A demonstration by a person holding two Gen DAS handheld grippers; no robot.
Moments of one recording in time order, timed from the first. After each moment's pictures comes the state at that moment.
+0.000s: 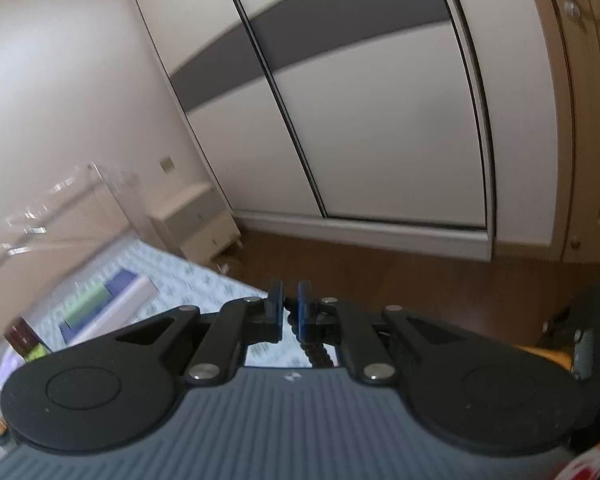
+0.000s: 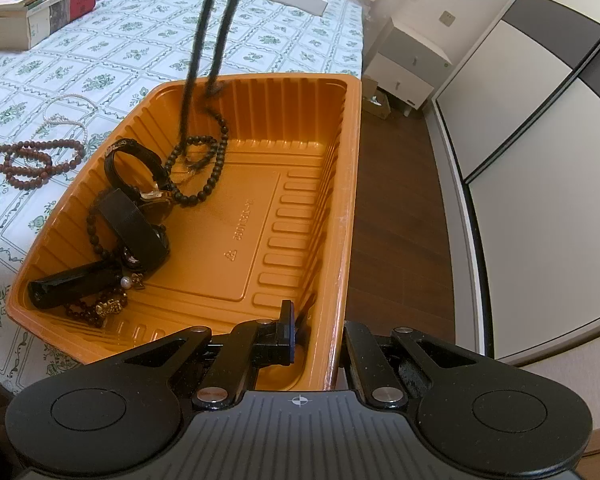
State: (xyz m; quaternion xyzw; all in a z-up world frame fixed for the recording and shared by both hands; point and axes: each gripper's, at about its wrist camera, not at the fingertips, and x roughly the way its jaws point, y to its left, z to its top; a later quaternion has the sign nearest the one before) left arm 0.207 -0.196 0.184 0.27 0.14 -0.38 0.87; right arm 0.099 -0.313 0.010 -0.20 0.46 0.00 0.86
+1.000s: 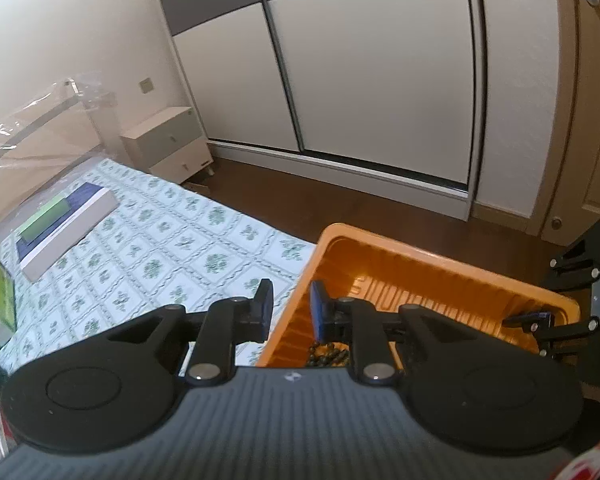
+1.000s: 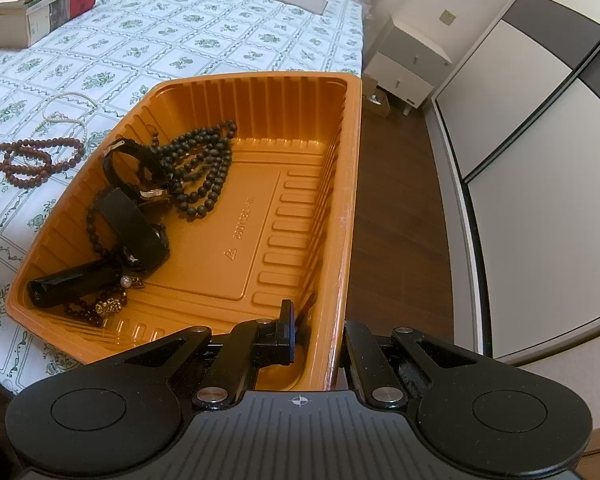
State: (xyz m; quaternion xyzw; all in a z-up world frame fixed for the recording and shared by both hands) left arm 0.230 -0.176 0.116 0.23 0.25 -0.38 0.86; right arm 0.098 -0.313 0.008 -0.20 0.46 0.00 0.86
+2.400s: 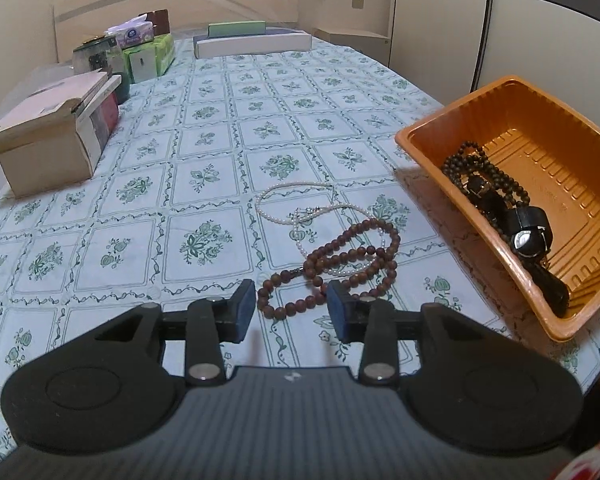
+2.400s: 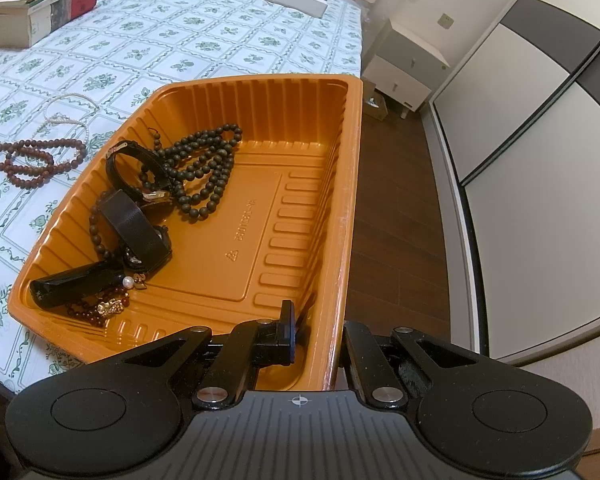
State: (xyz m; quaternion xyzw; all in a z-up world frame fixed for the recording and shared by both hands) left arm 0.125 0.007 -0.031 0.04 0.36 -0.13 0.92; right arm 0.097 -0.313 0.012 -0.20 0.46 0.00 0.86
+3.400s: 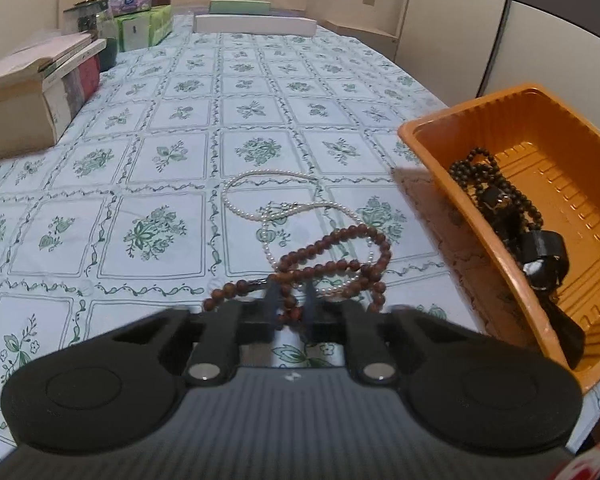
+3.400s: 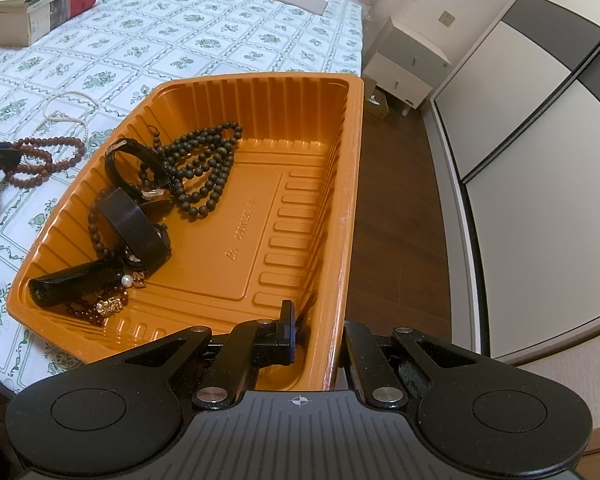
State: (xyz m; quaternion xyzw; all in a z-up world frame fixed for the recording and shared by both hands) left arm 0.159 -0.016 -0.060 -0.01 0.38 -0.13 0.92; right arm 0.098 -0.314 0.012 -0.20 0.47 0.00 0.86
